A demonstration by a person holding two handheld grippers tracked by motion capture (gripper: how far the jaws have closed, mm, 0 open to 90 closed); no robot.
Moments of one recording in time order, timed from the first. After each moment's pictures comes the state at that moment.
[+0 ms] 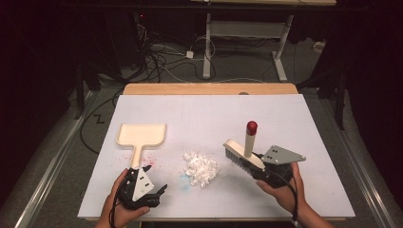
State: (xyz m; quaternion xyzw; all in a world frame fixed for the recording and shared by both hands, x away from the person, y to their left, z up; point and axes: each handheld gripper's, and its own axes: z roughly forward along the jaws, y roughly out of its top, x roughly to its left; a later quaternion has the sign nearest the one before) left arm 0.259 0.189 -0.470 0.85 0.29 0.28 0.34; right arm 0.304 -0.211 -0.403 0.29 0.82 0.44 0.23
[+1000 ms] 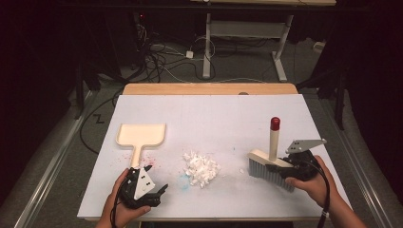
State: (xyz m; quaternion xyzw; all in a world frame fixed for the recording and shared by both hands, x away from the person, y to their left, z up) left arm 0.263 0.185 -0.472 0.86 0.29 0.27 0.33; right arm 0.339 -0.284 -0.408 0.34 0.87 0.34 0.10
